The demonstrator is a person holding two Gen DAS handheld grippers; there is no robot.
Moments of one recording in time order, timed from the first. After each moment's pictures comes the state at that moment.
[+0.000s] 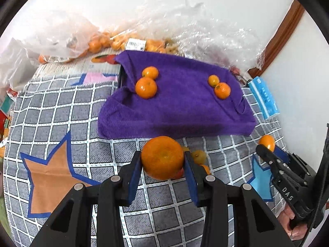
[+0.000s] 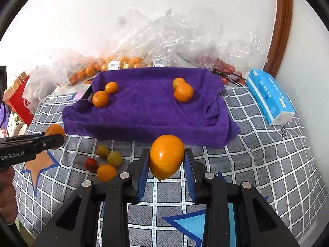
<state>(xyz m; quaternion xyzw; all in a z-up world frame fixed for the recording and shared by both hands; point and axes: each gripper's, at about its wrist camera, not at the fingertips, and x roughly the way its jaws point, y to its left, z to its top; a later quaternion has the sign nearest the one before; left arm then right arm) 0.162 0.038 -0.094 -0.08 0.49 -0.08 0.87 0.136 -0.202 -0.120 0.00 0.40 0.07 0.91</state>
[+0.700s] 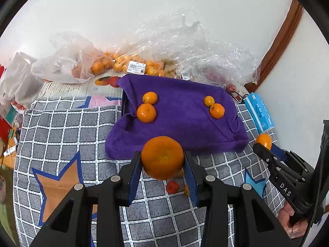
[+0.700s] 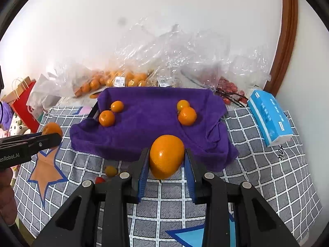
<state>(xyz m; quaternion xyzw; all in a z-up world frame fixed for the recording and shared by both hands) 0.166 0.042 -0.060 -0.08 0.45 -0.08 0.89 0.153 -0.200 -0.088 0.00 0.37 0.08 0.92</state>
